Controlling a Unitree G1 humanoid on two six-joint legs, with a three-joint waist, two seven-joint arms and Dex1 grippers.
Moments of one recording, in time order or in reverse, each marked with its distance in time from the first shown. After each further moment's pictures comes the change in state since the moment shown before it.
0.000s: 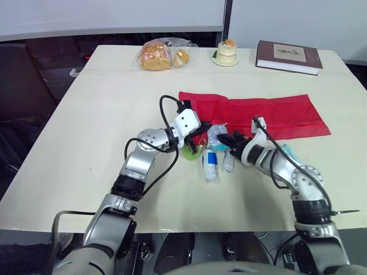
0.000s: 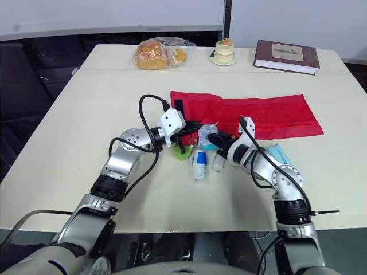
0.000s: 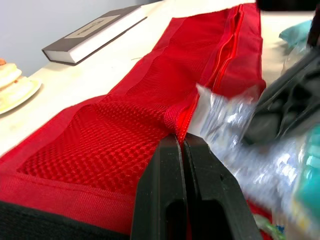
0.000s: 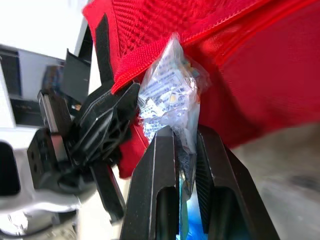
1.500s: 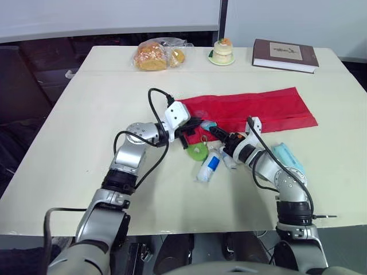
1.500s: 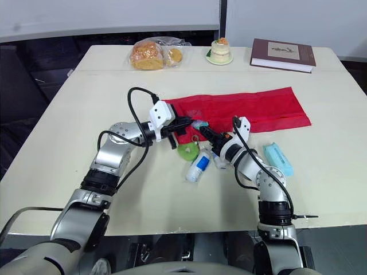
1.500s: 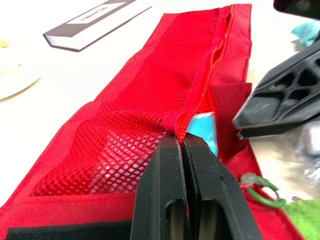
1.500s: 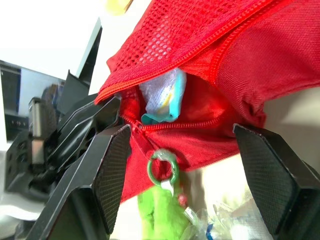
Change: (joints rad) left arm -0.080 0.065 0.039 0.119 -0.052 0.003 -0.078; right arm 0.006 0.141 -0.077 -0.047 -0.403 0.027 0.237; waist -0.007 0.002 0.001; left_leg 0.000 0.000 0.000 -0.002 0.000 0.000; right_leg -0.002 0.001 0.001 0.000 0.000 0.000
